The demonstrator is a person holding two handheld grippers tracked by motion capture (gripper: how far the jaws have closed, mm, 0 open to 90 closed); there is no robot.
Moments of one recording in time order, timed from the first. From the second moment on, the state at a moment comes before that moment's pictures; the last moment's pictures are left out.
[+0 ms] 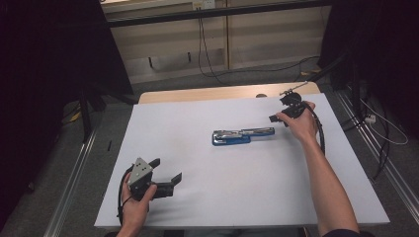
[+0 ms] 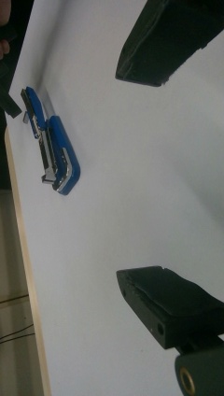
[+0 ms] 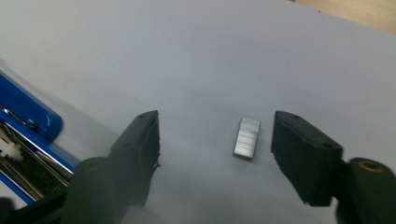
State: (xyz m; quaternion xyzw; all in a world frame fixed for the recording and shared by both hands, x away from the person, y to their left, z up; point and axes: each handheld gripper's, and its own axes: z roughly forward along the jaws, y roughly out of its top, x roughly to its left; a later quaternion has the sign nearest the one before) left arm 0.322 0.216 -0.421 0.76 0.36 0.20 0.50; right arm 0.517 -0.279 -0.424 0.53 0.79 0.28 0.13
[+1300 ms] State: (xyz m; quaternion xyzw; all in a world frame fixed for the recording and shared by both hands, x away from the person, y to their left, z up) left arm 0.326 0.219 -0.424 0.76 0.37 0.19 0.49; right arm 0.544 -0.280 -0.435 0.53 0.82 0.21 0.10
